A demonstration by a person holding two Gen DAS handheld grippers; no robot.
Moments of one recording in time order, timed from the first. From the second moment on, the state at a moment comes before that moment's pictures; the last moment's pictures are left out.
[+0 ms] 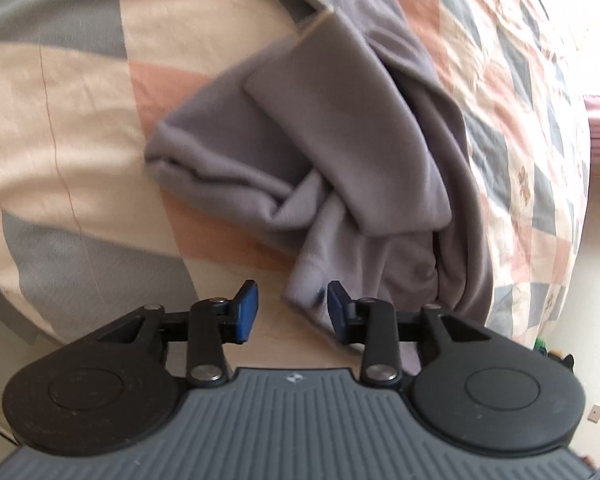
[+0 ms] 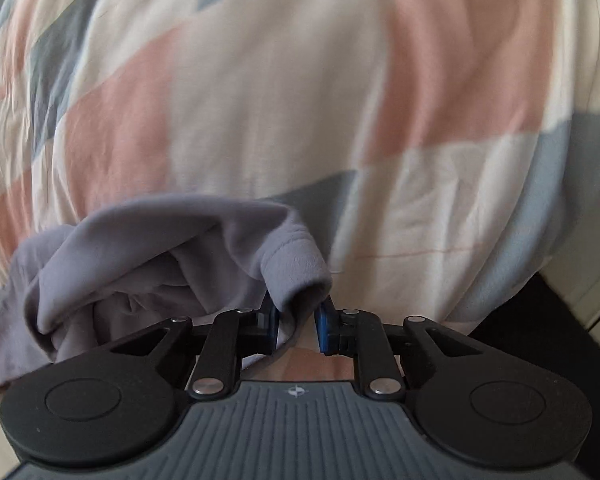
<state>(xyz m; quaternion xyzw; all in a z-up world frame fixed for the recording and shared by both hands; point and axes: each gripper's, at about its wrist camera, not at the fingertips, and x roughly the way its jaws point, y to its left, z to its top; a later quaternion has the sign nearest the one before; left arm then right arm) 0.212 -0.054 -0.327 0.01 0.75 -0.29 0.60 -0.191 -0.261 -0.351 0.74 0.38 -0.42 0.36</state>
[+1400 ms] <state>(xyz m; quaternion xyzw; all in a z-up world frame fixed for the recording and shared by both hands) -0.202 -0.188 -0.258 -0.01 0.70 -0.35 0.63 -0.300 -0.526 -0.229 0.47 0.51 -0.11 0.71</state>
